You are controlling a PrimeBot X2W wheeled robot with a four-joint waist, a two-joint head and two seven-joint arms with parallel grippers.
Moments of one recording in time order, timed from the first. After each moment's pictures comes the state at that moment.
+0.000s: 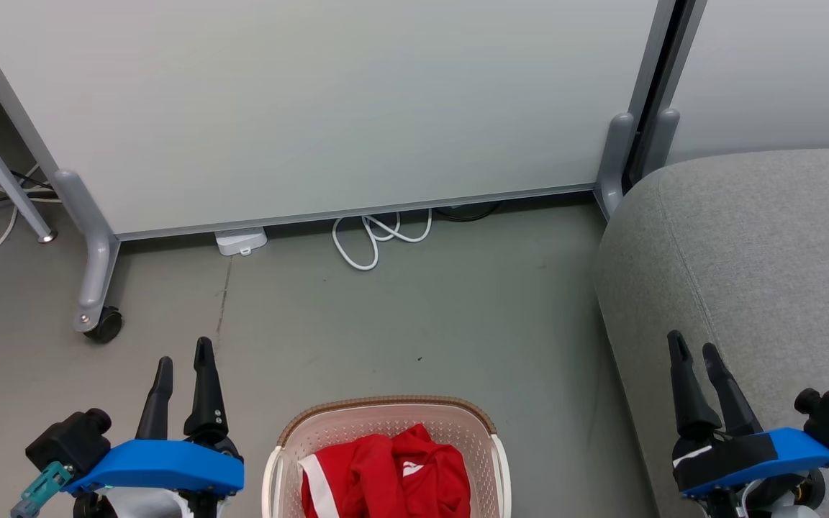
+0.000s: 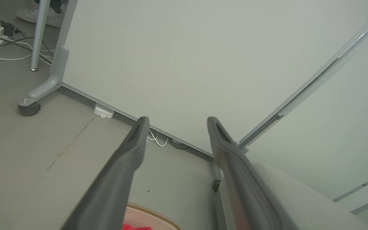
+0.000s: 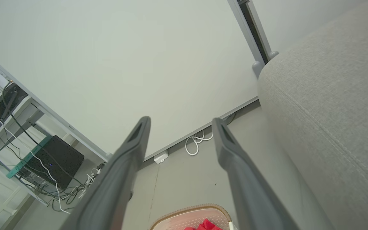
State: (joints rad) left arm -0.04 0.07 -0.04 0.20 -0.71 -0.04 -0.10; right arm -0.07 -0.04 -0.04 0.23 0.65 0.13 -0.09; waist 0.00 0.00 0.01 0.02
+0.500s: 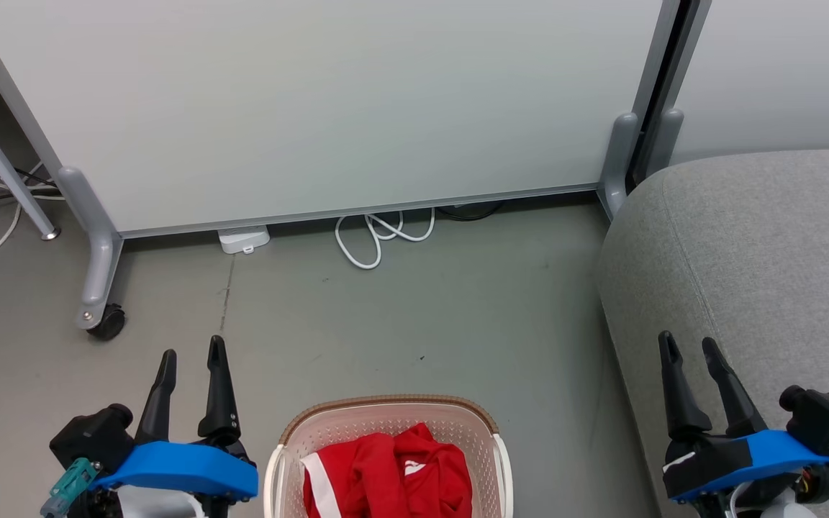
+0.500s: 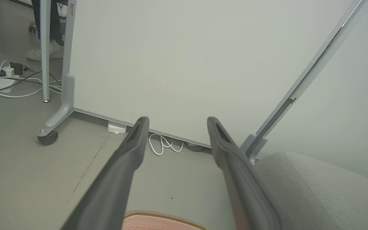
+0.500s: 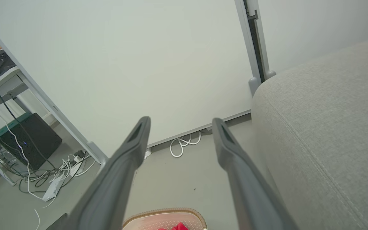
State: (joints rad) left arm -0.04 0.09 -0.08 0.20 -0.53 -0.03 -0.14; right arm -0.07 -0.04 -0.03 0.22 0.46 0.13 -0.14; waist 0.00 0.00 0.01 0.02
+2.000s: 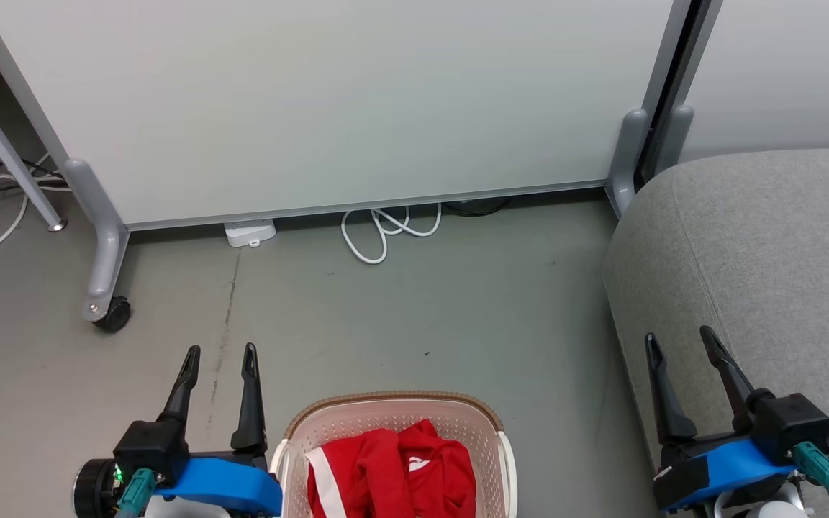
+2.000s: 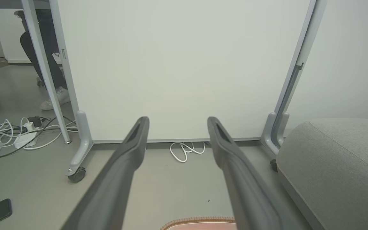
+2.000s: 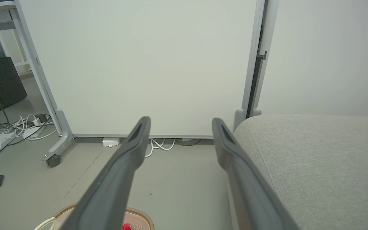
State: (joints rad) left arm -0.04 0.08 -0.12 0.25 -0.20 -0.04 -0.24; right arm -0.07 -0.05 -0.03 0.22 0.07 0.13 -0.24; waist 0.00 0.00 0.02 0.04
